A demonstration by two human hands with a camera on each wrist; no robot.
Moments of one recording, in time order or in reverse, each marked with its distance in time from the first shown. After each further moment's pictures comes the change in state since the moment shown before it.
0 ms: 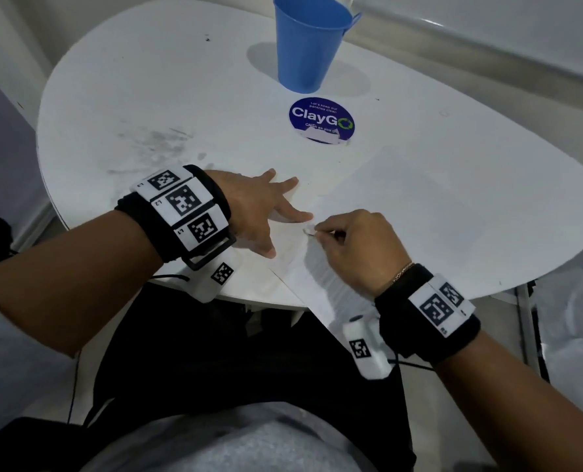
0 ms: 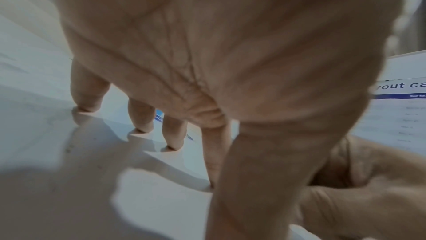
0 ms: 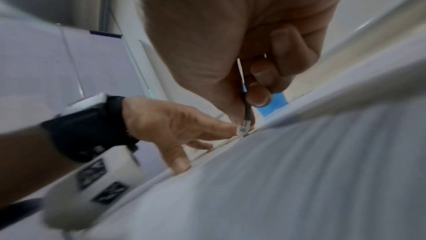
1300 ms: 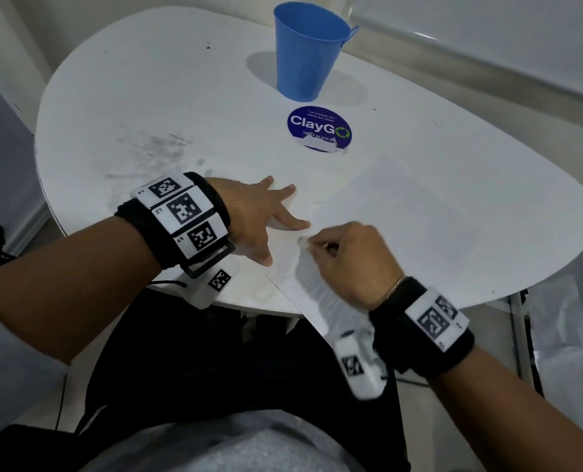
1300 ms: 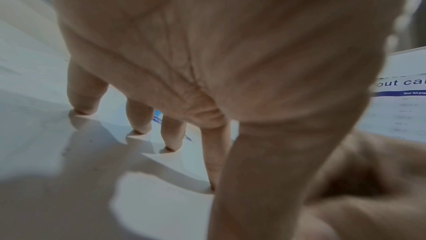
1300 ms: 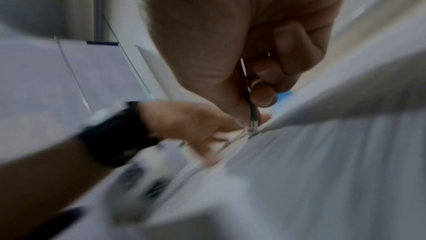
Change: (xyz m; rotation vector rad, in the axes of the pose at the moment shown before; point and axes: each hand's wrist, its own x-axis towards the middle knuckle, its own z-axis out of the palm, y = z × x) left_hand 0.001 0.001 0.000 0.010 -0.006 -0.002; right_hand -0.004 -0.005 0.001 0.029 -0.030 0.014
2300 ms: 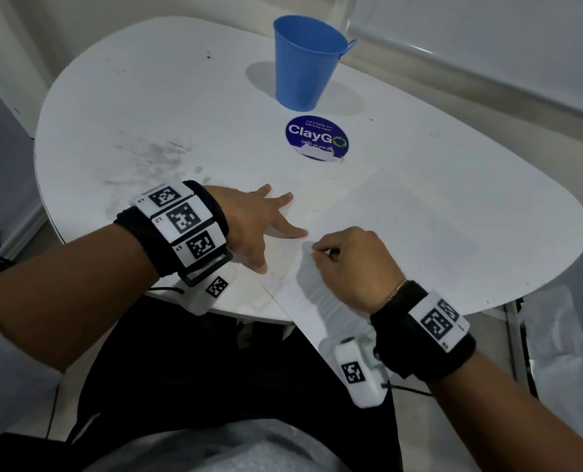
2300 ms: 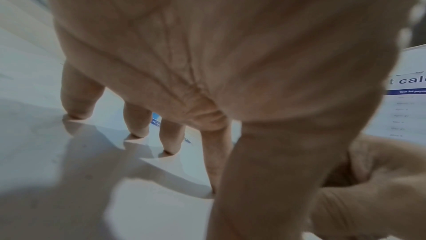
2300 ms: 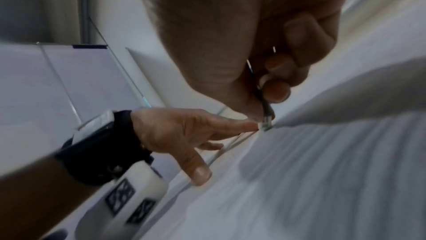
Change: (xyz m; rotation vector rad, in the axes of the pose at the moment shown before) left_hand -0.005 0.007 -0.003 0.034 -0.027 -0.026; right_hand 0.006 0.007 -0.009 -0.067 -0.030 0.030
